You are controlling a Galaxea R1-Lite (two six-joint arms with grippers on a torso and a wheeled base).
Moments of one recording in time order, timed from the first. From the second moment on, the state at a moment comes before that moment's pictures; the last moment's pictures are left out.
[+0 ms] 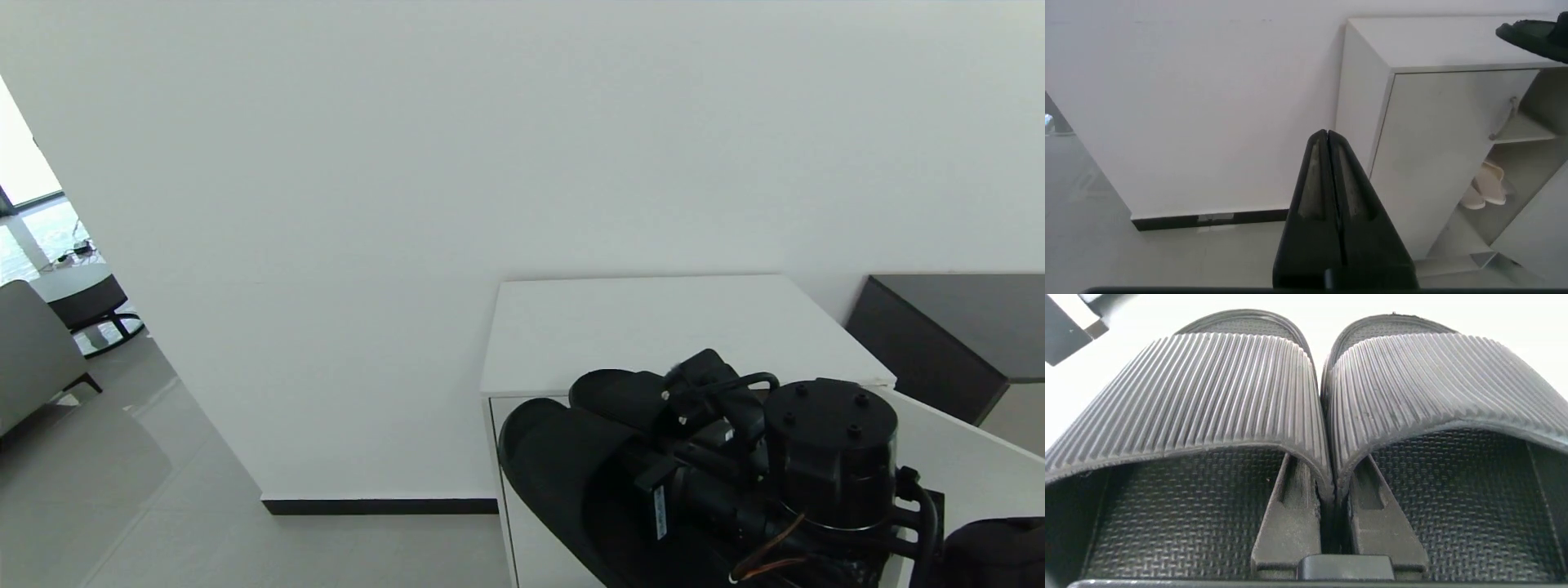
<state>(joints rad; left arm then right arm) 0.00 0.00 0.00 0.00 -0.05 0.00 0.91 1.77 -0.60 -0.91 -0.18 0.14</state>
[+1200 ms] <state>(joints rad) 0.00 0.00 0.00 0.00 -0.05 0.00 0.90 1.78 -0.52 -1.06 -0.12 0.14</state>
